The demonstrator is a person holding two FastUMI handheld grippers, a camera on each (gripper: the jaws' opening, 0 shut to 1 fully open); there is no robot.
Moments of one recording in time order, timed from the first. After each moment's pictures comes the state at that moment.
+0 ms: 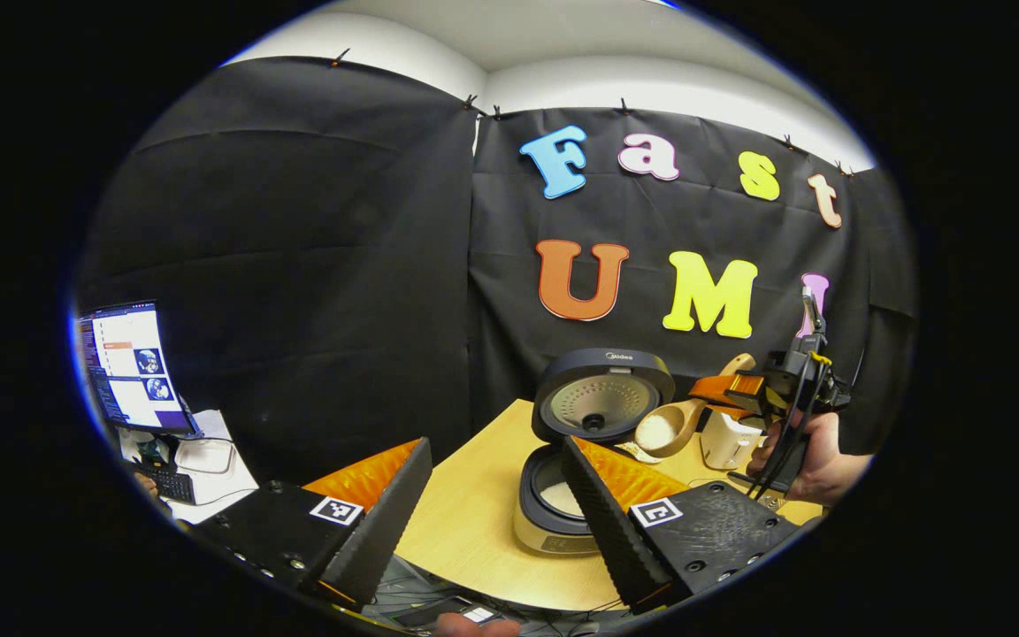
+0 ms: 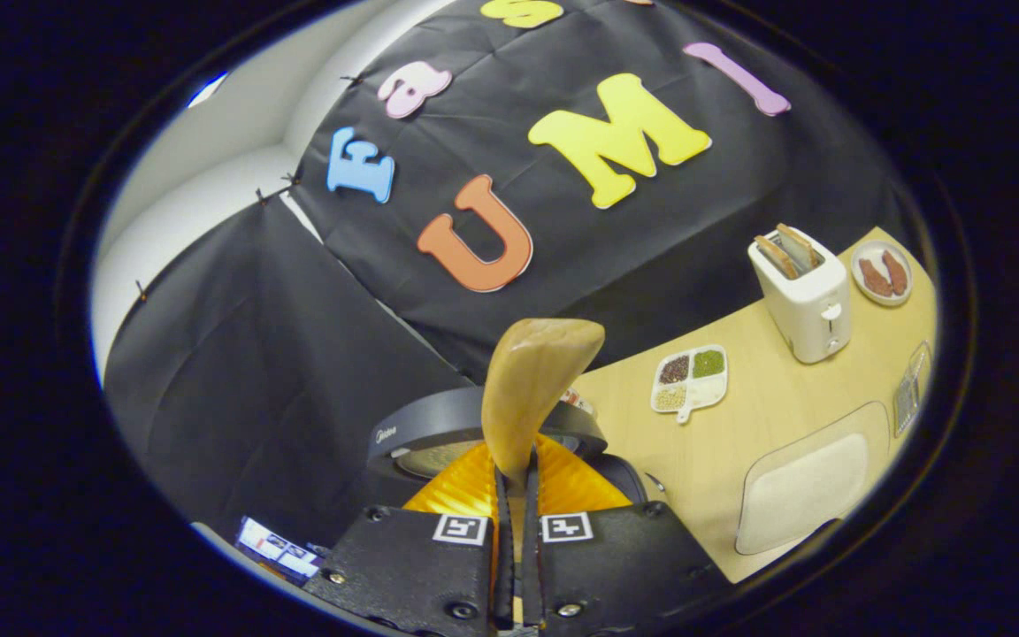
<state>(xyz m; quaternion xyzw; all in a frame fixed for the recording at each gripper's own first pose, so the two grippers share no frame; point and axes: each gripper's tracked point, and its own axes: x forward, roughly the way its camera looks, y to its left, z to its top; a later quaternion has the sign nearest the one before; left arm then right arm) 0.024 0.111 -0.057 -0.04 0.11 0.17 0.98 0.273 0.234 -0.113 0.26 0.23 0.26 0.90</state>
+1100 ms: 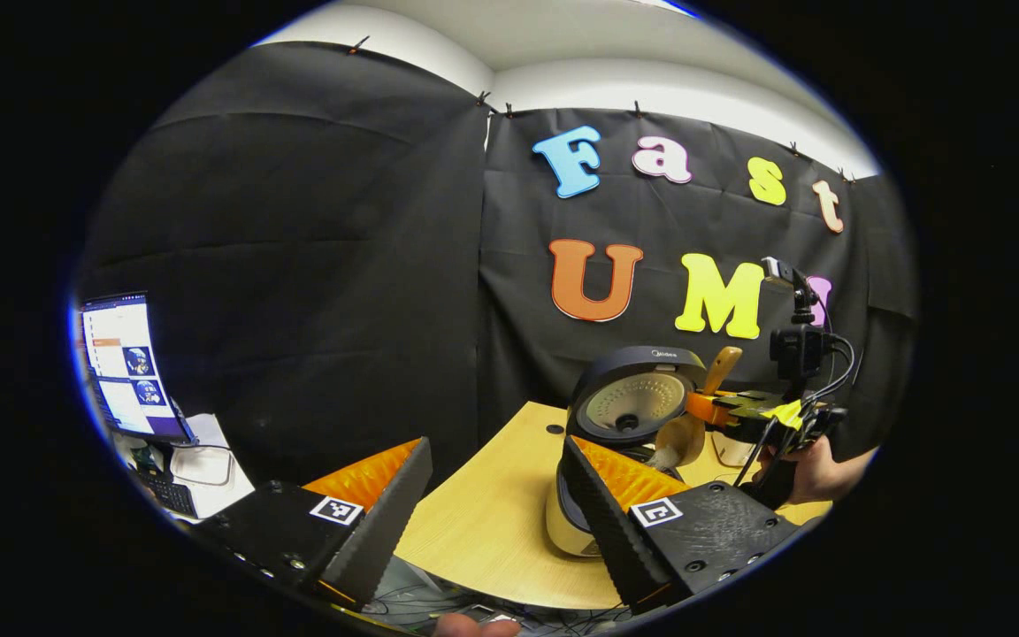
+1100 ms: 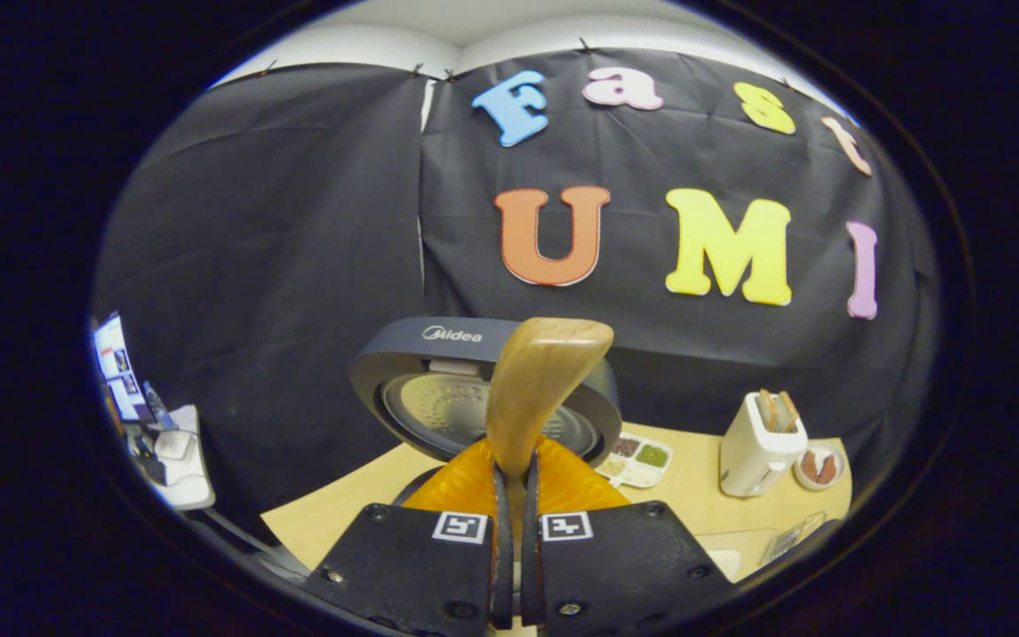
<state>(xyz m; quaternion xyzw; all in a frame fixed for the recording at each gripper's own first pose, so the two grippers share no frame) 0.028 0.169 -0.071 -0.04 0.10 0.15 0.98 0.251 0.295 -0.127 -0.08 0.12 0.24 0.96</state>
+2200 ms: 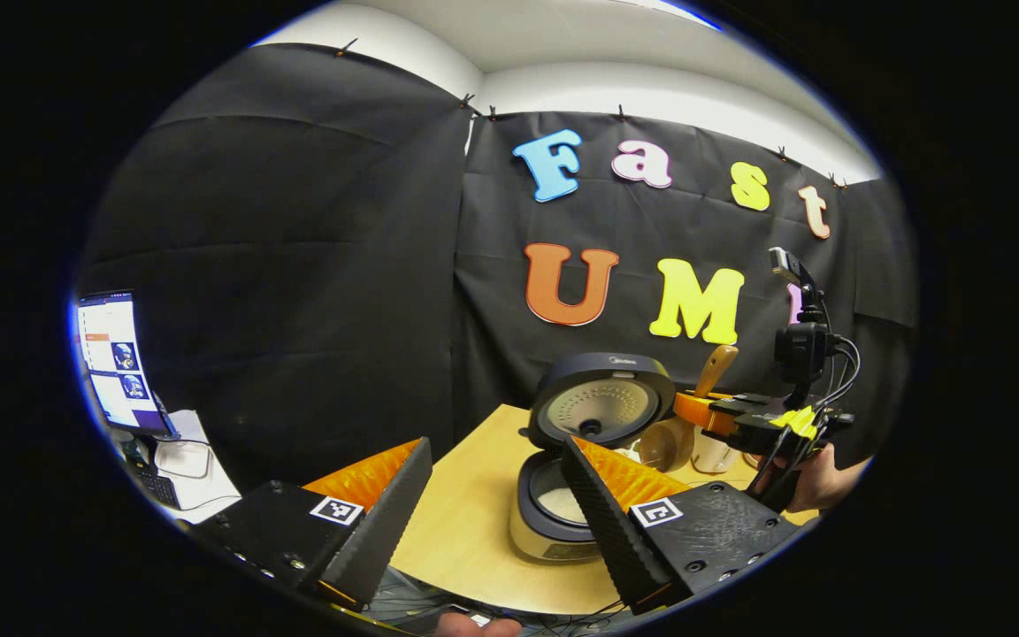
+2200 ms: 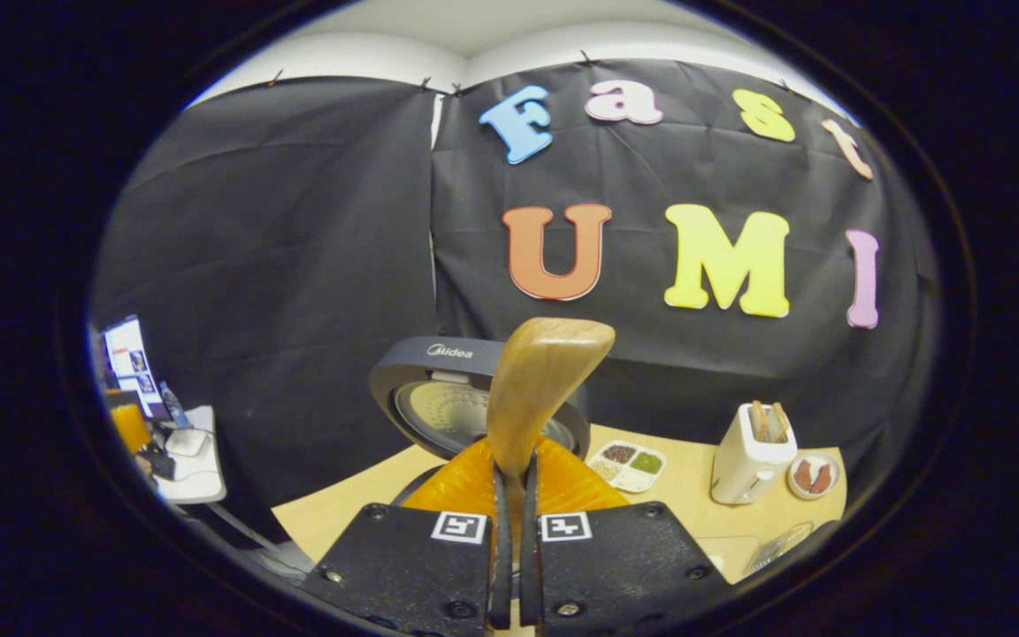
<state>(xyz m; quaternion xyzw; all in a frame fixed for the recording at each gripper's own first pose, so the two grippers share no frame) 0.043 0.112 -0.059 -0.05 0.10 0.12 0.99 0.224 0.243 -0.093 -0.01 0.14 0.27 0.95</state>
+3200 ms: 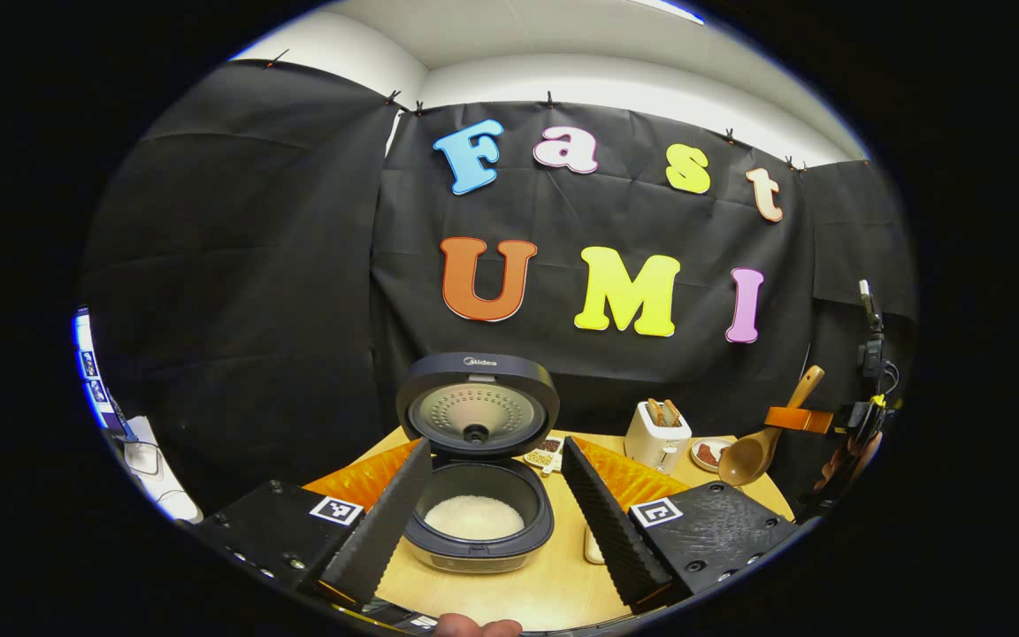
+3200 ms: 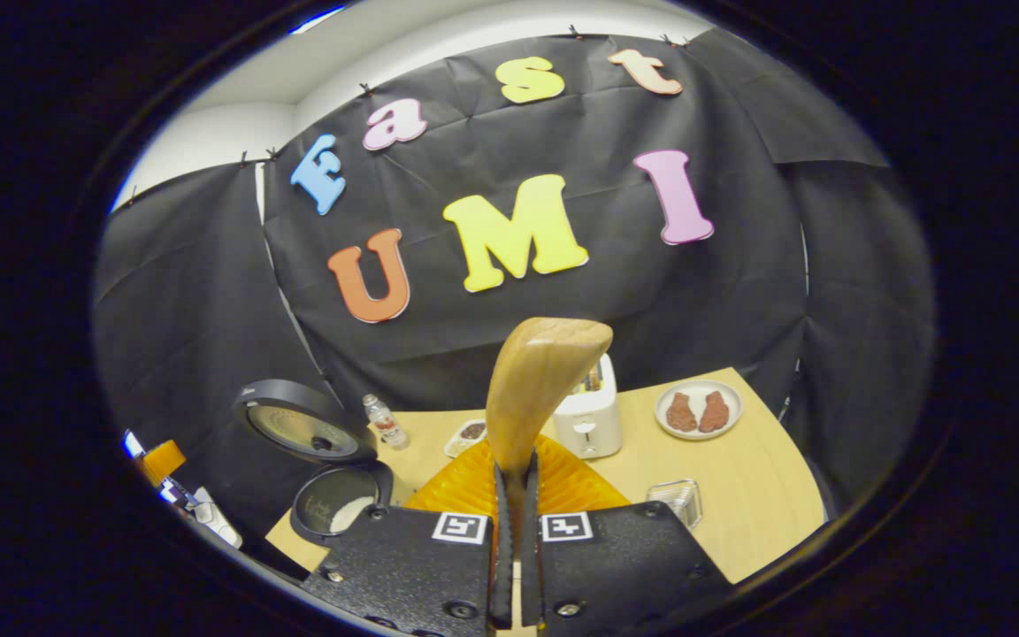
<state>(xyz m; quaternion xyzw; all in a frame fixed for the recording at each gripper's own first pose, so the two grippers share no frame) 0.111 -0.025 -0.062 -0.04 0.10 0.05 0.99 0.239 -0.086 -0.091 0.12 0.17 0.09 0.98</state>
